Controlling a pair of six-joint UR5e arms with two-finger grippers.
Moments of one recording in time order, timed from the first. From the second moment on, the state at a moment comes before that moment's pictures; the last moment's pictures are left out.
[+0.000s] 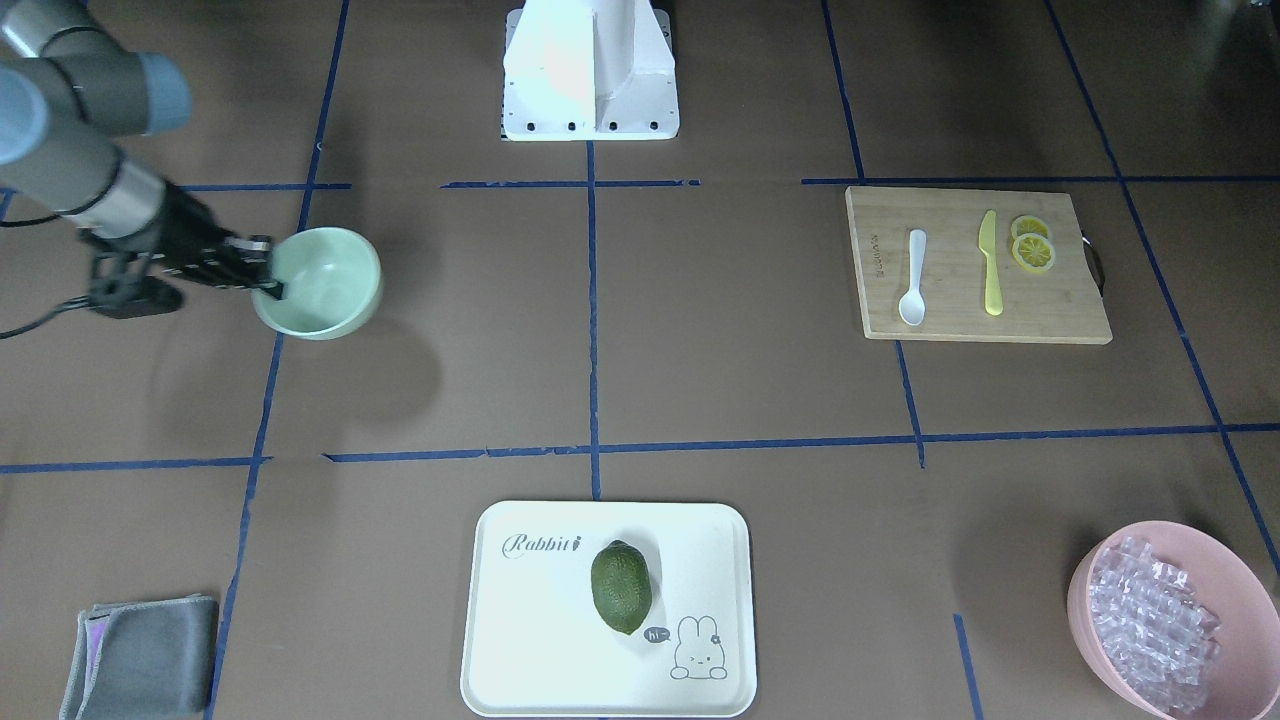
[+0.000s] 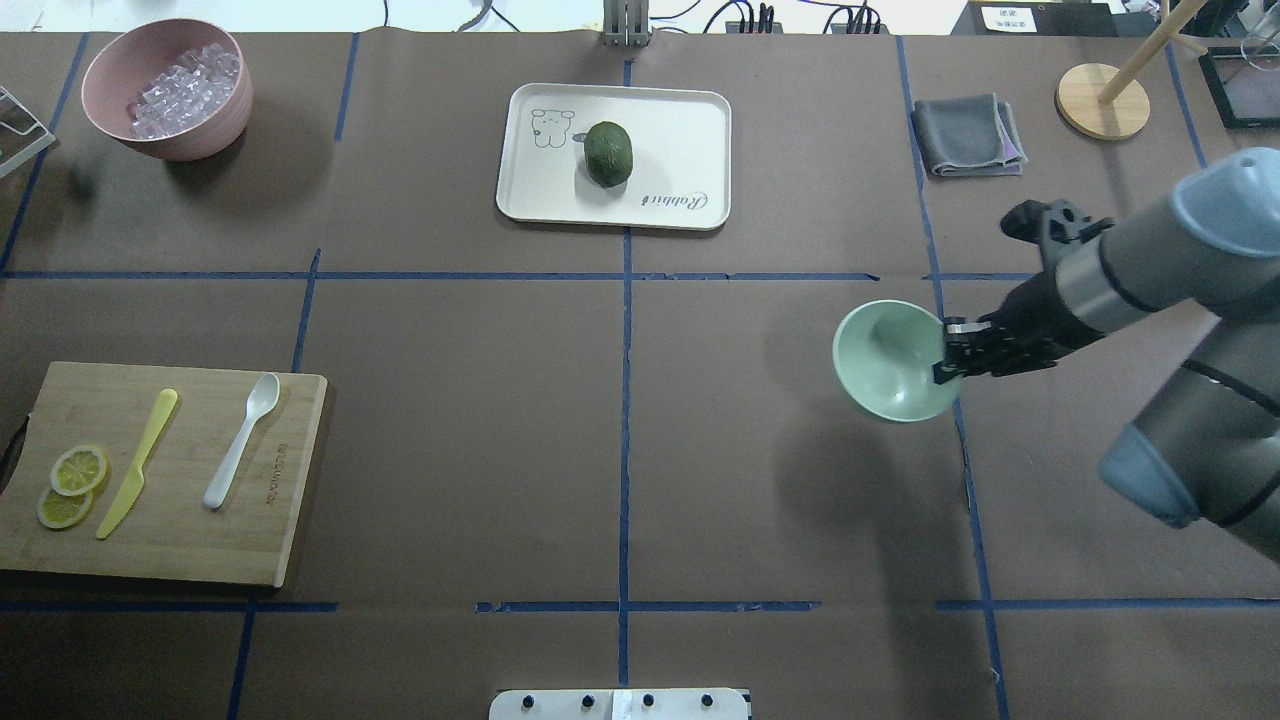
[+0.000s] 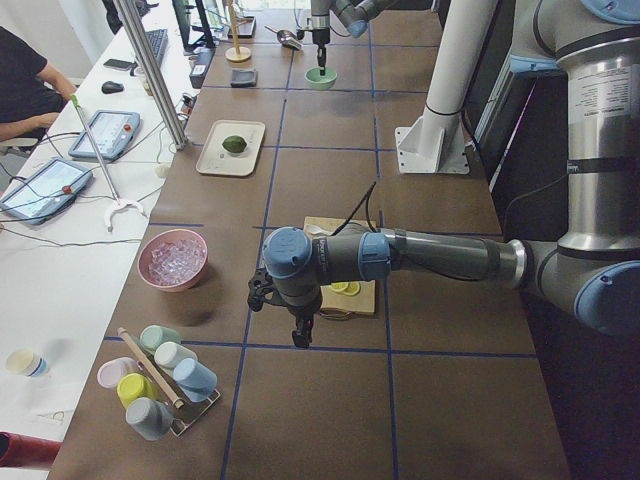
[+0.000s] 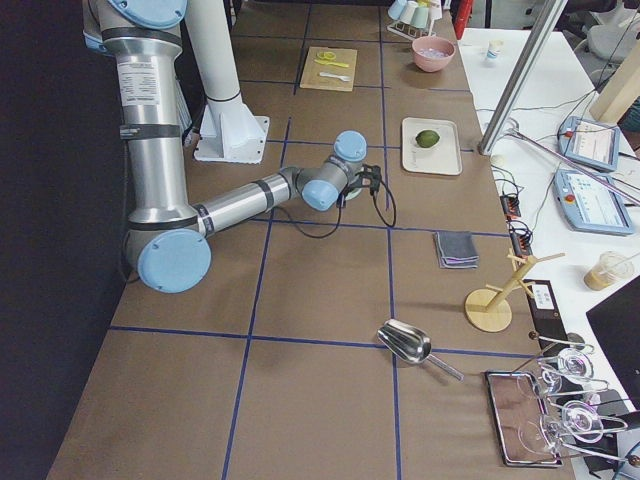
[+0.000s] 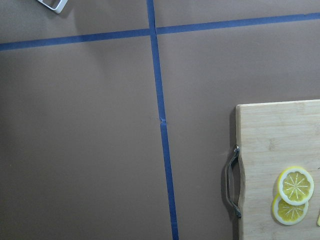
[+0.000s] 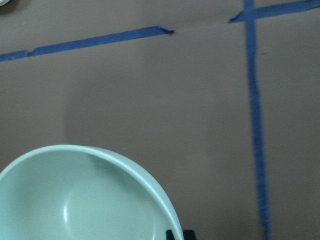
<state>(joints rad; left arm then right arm) -1.57 -1.45 -1.79 -1.38 -2.41 0.20 0.78 -1.38 1.83 -1.12 2.29 1.22</state>
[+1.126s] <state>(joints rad) -1.57 -1.44 -1.77 -1.45 -2.44 0.19 0.54 -0.96 1.56 -1.26 2.06 1.50</state>
